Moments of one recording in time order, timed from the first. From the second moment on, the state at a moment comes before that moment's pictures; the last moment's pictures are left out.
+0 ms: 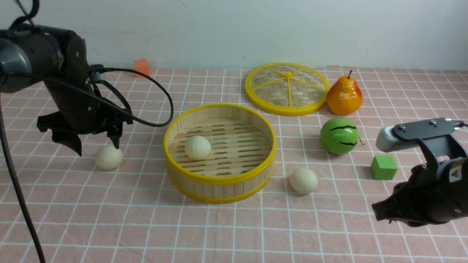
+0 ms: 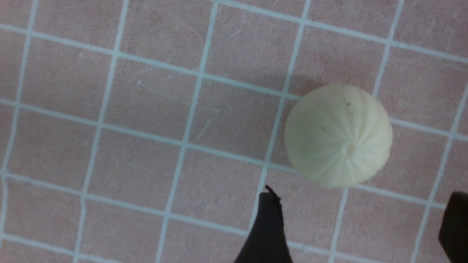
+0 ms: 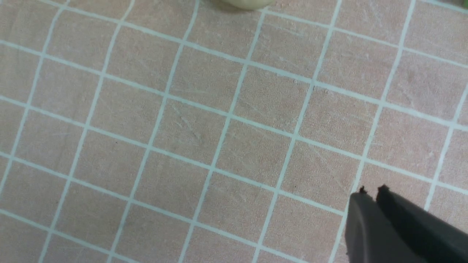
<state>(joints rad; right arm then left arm) 0.30 1.29 -0.81 0.15 0.63 0.00 -0.09 2.00 -1.61 0.11 0.93 -0.35</state>
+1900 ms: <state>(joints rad) 0.30 1.29 -0.81 0.33 0.63 -0.14 -0.48 2.06 -1.81 0.00 1.01 -0.21</state>
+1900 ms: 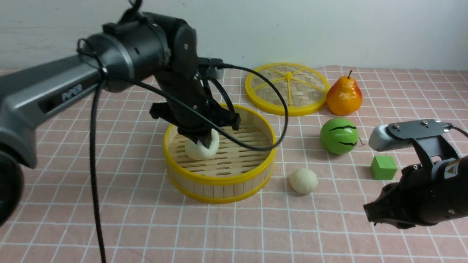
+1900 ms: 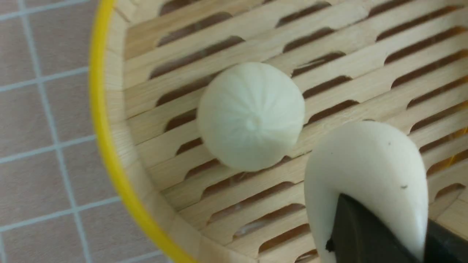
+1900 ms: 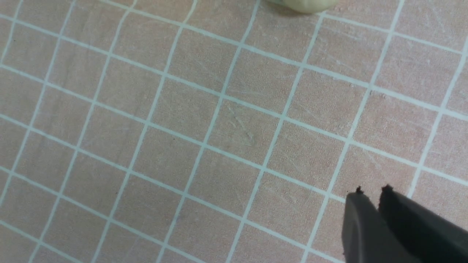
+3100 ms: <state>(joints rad) 0.37 1.84 -1.28 0.22 0.62 -0.14 -0.52 1.30 -1.46 0.09 1.10 -0.21</state>
